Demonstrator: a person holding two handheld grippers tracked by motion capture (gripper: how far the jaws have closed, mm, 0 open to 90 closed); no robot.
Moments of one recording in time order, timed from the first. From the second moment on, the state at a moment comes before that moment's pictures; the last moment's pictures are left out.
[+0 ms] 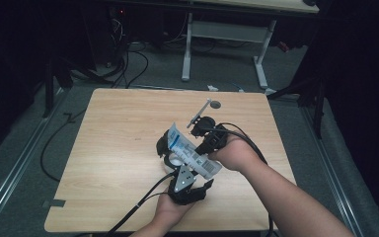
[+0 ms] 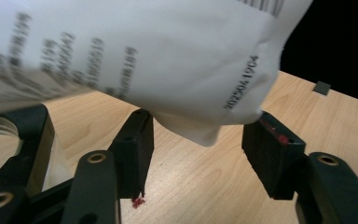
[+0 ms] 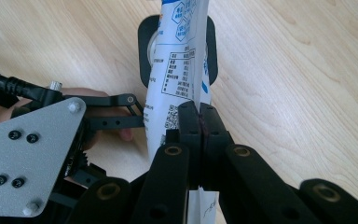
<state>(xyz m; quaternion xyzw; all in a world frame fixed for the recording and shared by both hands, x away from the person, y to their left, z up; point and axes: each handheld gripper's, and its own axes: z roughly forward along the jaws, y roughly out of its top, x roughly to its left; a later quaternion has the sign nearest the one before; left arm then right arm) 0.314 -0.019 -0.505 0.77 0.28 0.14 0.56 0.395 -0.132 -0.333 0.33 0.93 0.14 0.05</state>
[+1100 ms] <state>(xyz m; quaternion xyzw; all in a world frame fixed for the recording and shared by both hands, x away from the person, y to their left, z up) 0.297 0.046 -0.518 0.78 0.27 0.13 0.55 0.381 -0.206 -0.361 0.39 0.90 0.18 0.06</state>
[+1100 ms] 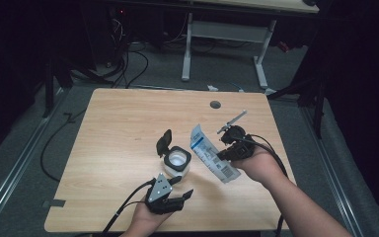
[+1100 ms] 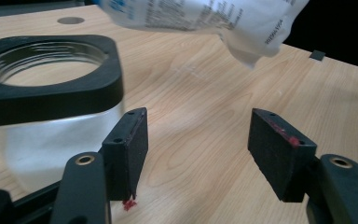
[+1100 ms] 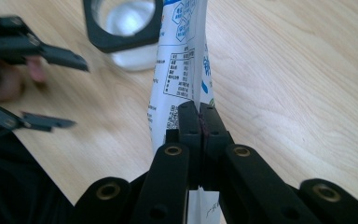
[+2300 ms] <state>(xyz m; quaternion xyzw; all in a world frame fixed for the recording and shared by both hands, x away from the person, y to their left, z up) 0.326 0.161 -0.525 0.77 0.36 0.20 0.48 0.381 -0.263 -0.412 0.45 0.88 0.15 0.06</state>
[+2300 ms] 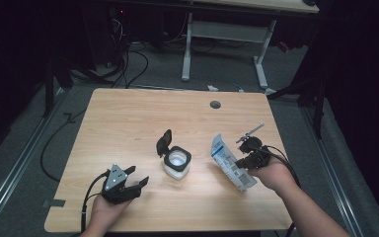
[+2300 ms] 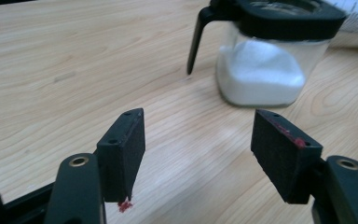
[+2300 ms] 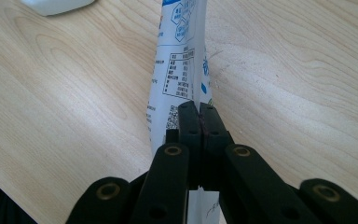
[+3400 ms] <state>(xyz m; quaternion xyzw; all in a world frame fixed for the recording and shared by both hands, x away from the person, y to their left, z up) 0.331 0.194 -0.519 0.75 0.39 0.21 0.50 0.340 -0.288 -0.435 0.48 0.78 0.36 0.16</state>
